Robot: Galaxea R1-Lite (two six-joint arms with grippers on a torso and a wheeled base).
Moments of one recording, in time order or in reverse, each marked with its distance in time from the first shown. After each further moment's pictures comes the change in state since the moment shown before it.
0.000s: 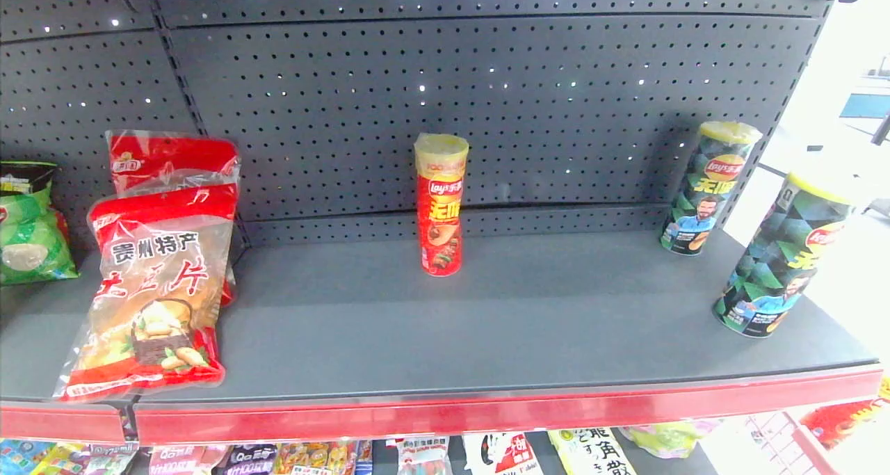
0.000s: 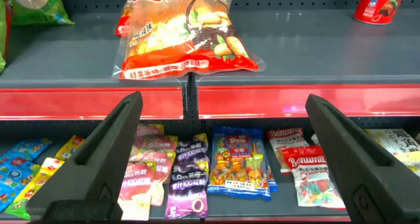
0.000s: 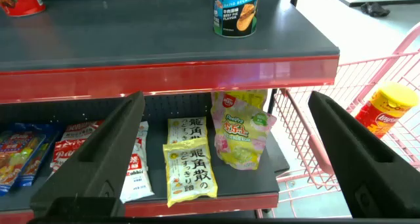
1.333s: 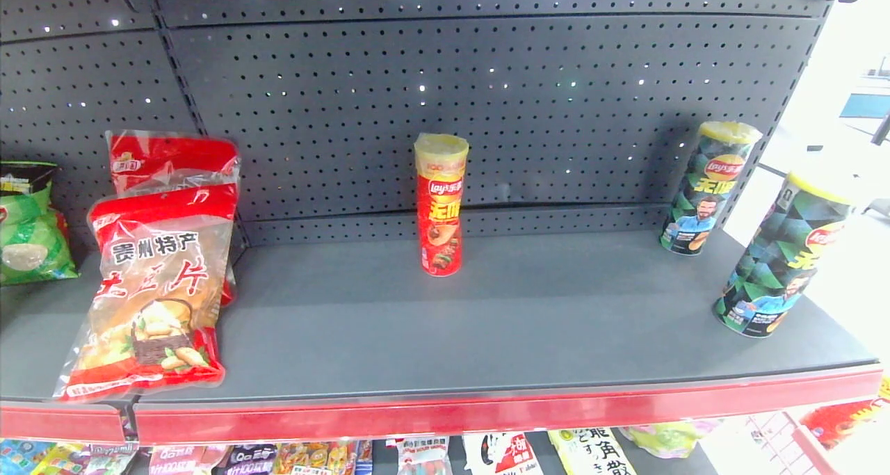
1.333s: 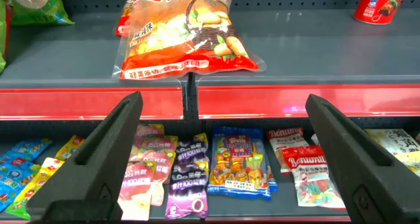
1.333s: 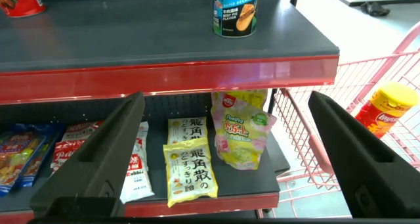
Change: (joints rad) left arm 0.000 0.000 0.000 0.000 0.000 0.000; right arm 0.000 0.000 0.000 0.000 -0.001 0.003
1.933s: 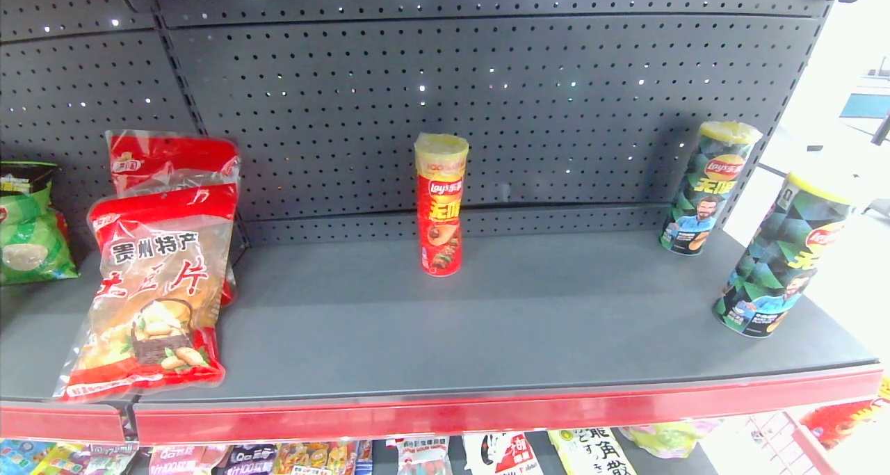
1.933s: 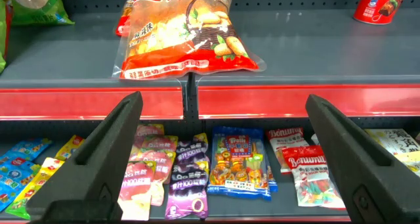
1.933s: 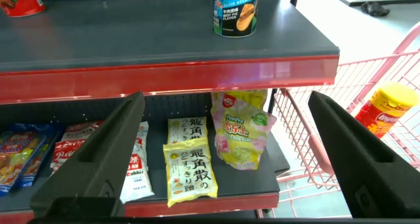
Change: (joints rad) left arm 0.000 0.000 0.000 0.000 0.000 0.000; right arm 0.000 0.000 0.000 0.000 0.000 -0.001
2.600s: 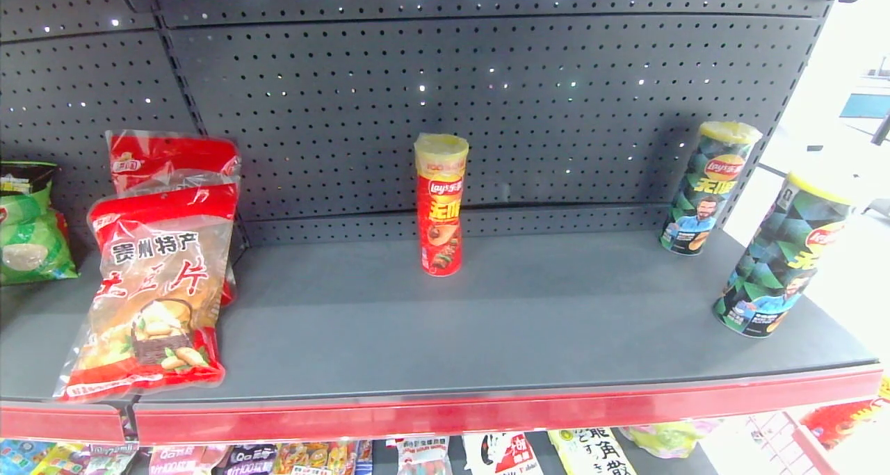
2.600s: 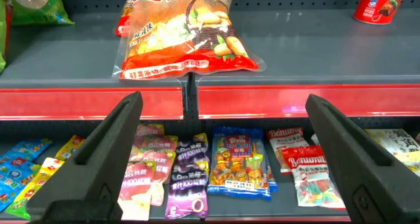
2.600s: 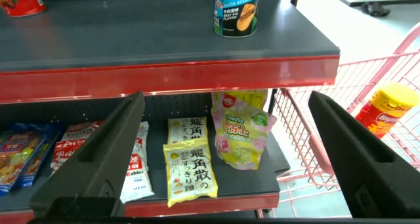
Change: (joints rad) left arm 0.000 0.000 0.000 0.000 0.000 0.000; right arm 0.000 0.000 0.000 0.000 0.001 0.000
